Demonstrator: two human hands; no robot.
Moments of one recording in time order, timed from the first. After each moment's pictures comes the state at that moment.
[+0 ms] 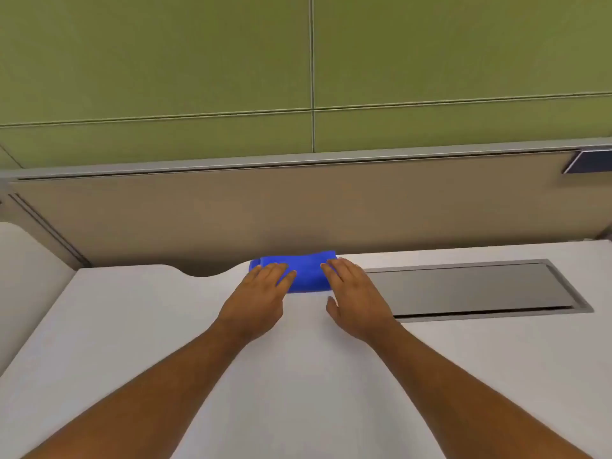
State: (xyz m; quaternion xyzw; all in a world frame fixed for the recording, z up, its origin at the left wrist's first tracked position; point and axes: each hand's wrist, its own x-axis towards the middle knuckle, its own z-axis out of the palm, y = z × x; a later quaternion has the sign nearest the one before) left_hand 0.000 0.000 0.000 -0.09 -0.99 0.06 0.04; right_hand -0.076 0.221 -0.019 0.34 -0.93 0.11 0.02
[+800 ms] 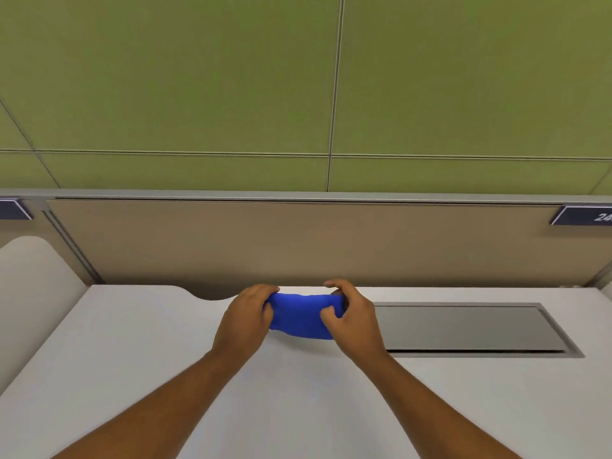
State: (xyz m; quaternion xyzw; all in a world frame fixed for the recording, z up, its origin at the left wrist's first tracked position) left_hand 0.013 -0.016 0.026 0.11 -0.94 -0.29 0.15; right_hand -0.048 0.192 0.031 0.15 -0.84 0.52 -0.01
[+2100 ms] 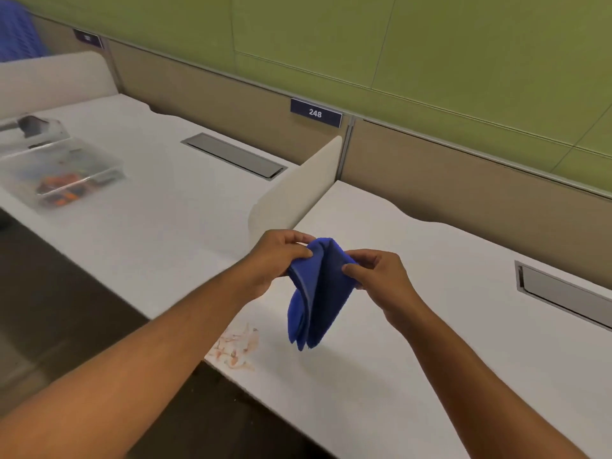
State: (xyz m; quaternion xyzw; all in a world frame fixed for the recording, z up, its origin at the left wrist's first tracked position) left_hand 0.575 -0.157 0.145 0.31 -0.67 -0.66 0.13; right_hand 0.434 0.014 0.143 0.32 -0.75 0.51 -0.28
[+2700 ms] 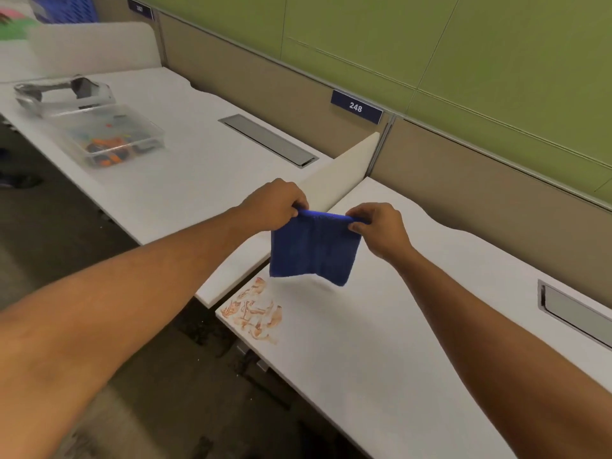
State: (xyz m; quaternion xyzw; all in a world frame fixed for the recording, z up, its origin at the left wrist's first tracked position) left_hand 0.613 -0.246 0.156 0.27 -0.94 -0.19 0.10; right_hand 0.431 -0.076 0.156 0.46 -0.82 0.32 -0.11
